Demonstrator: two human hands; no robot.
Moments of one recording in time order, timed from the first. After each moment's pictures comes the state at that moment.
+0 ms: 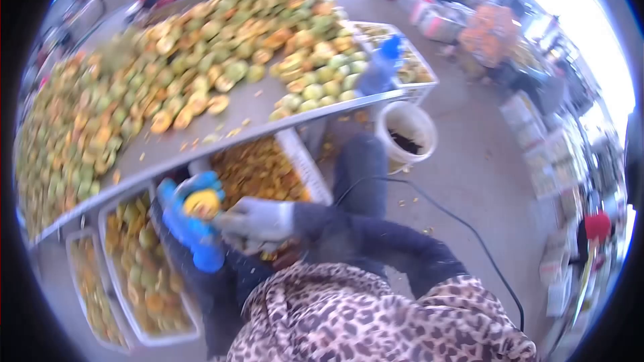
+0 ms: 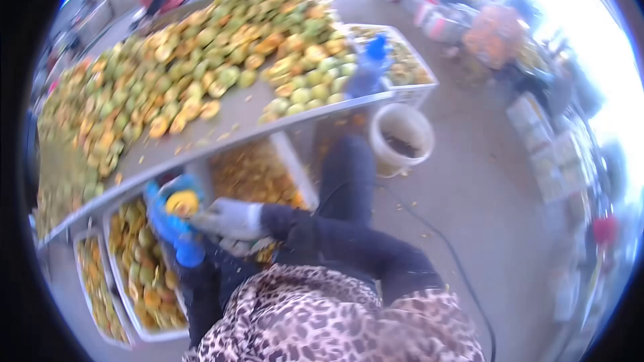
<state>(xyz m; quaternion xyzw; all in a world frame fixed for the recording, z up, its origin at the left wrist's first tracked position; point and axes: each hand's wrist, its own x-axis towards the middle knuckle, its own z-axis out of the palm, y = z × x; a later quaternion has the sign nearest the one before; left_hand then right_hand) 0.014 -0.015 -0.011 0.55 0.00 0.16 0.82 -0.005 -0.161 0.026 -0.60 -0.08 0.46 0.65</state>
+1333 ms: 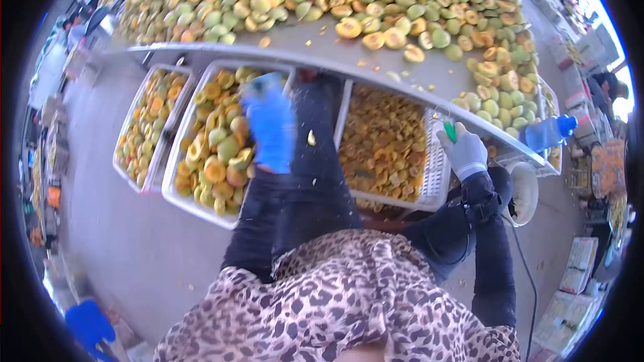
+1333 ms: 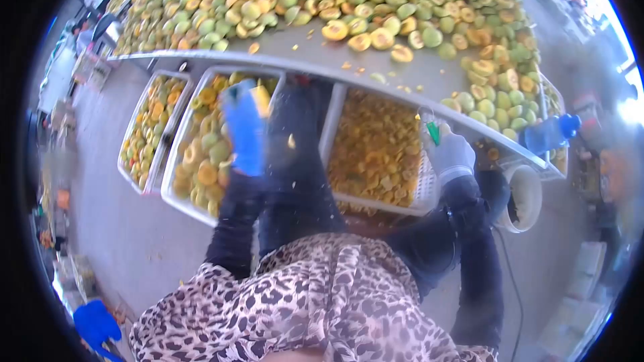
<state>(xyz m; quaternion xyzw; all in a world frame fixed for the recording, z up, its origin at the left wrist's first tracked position) 0.017 0.122 -0.044 0.91 0.18 0.35 0.14 0.071 -0.226 -0.029 -1.00 -0.05 0.00 0.05</state>
